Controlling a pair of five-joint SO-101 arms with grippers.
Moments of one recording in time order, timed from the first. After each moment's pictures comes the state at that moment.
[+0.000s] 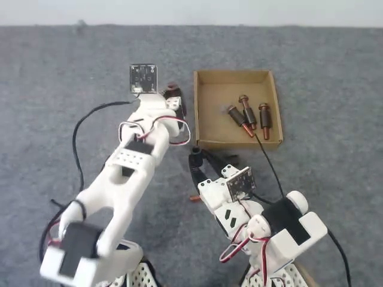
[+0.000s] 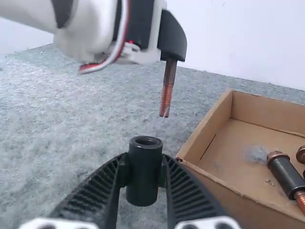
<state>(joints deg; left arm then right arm) 10.2 -9.7 51.6 -2.6 19.8 -36.9 6.9 94.2 -84.2 -1.9</state>
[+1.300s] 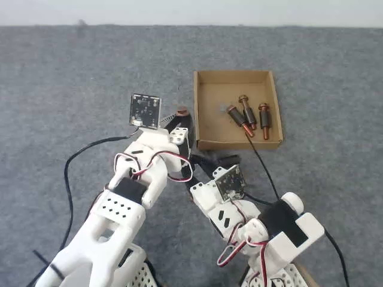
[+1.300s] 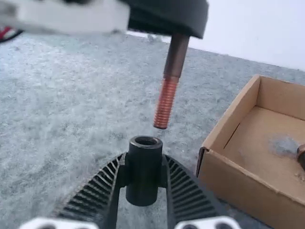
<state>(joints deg) 18.1 -43.9 70.3 12.4 19.8 -40.7 6.9 91.5 -77.5 -1.9</state>
